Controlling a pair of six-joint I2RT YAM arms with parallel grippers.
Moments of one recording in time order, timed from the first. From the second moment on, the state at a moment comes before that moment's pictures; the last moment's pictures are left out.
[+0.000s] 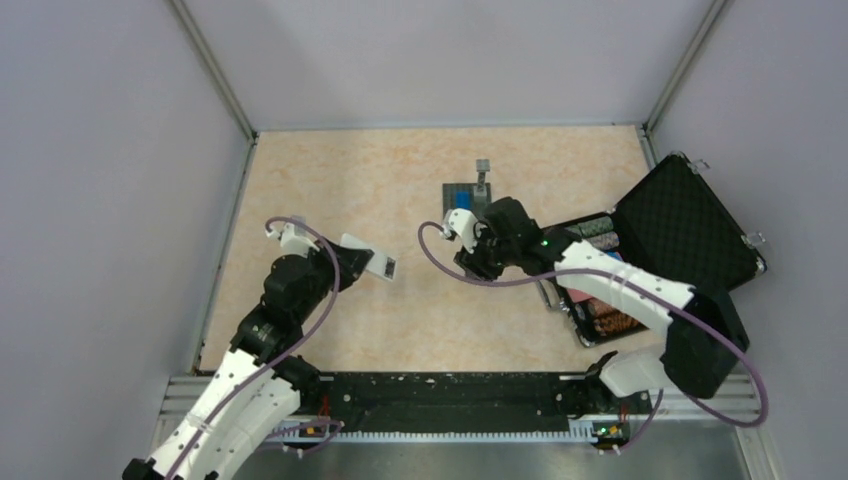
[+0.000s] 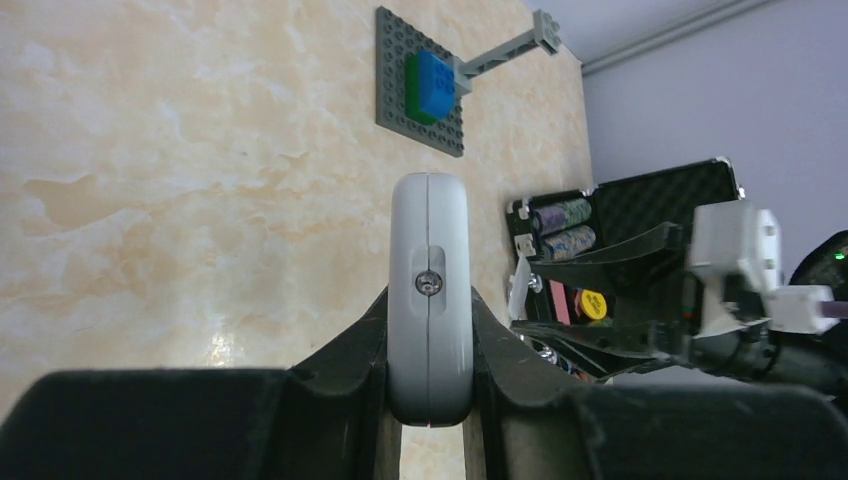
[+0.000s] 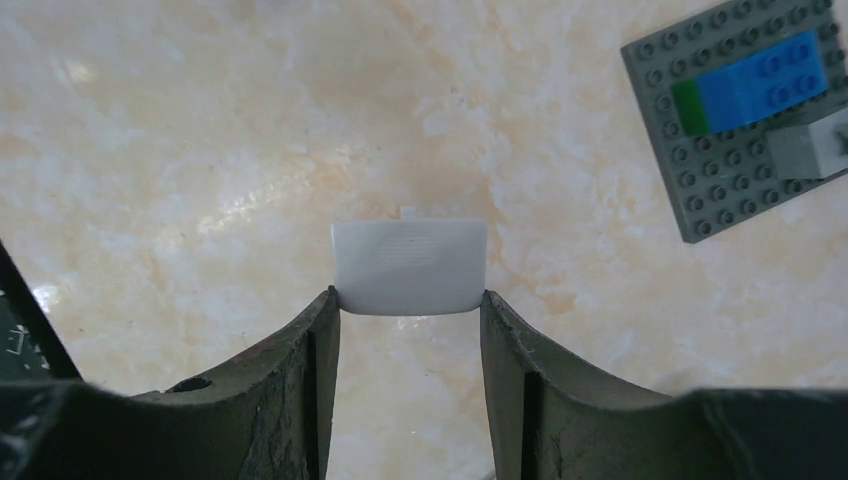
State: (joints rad) left arm -0.45 0.54 0.55 -0.29 -0.06 -0.92; right arm 0.75 1.43 1.00 -0.45 -0.17 -0.41
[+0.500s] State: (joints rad) left arm -0.45 0.77 0.50 0.09 0.37 -0.80; right arm 0.97 1.22 0.97 -0.32 -0.17 -0.17
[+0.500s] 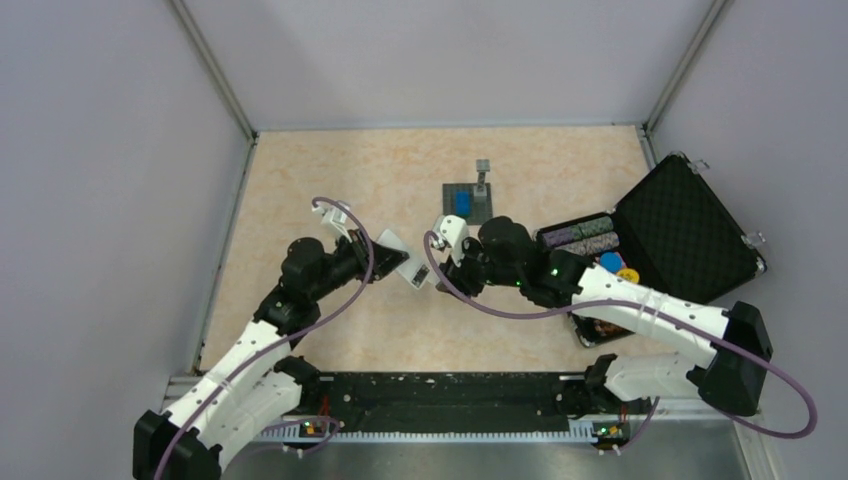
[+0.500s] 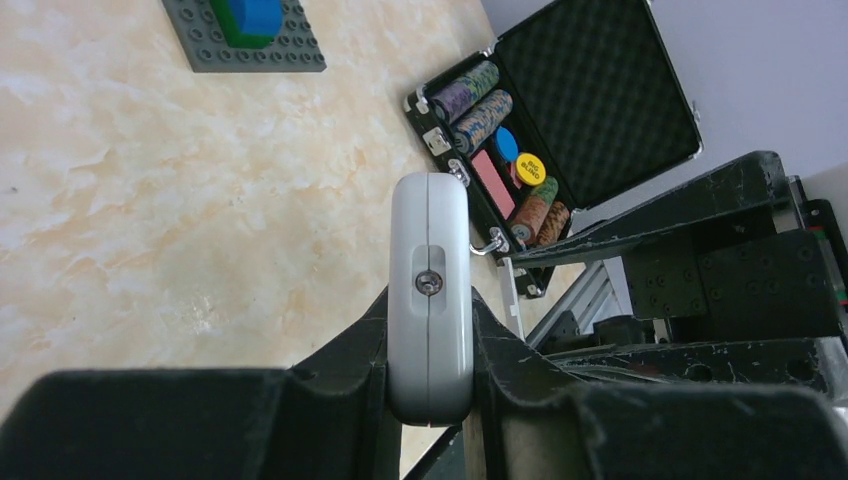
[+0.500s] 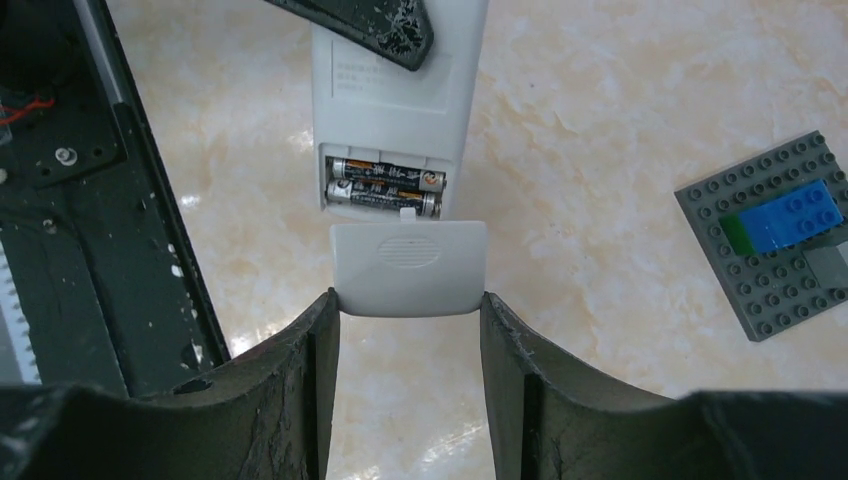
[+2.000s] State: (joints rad) left arm -0.46 0.79 0.56 0.09 0.41 -0.66; right arm 1.08 1.31 1.04 -0.27 0.09 0.05
